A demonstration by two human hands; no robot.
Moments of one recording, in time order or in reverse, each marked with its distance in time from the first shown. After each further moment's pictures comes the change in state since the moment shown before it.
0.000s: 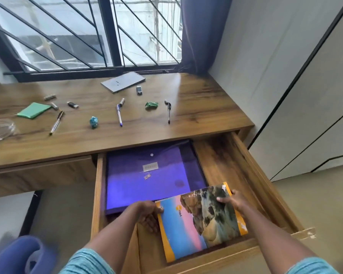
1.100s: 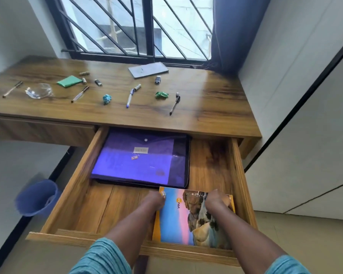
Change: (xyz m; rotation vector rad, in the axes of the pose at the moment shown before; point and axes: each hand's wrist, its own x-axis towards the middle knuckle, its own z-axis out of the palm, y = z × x) left_hand 0.005 0.068 0.150 0.394 0.630 -0.001; right_hand 0.036 -0.009 -0.036 -1.246 0.115 -0.269
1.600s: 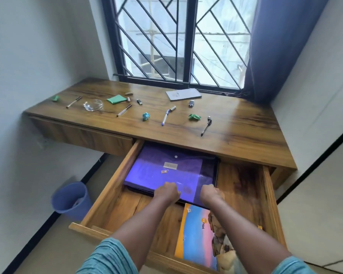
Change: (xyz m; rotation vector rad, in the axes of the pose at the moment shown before) left_hand -0.025 -0.023 -0.071 -0.062 0.304 0.050; right_hand -0.037 -0.092 -0.070 0.066 0.066 -0.362
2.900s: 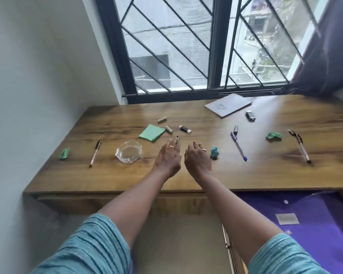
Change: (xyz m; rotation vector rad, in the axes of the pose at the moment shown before) left_hand 0.314 -0.263 -0.305 0.304 0.356 0.528; right_hand 0.217 -0.461 -0.108 0.266 0.674 -0.157
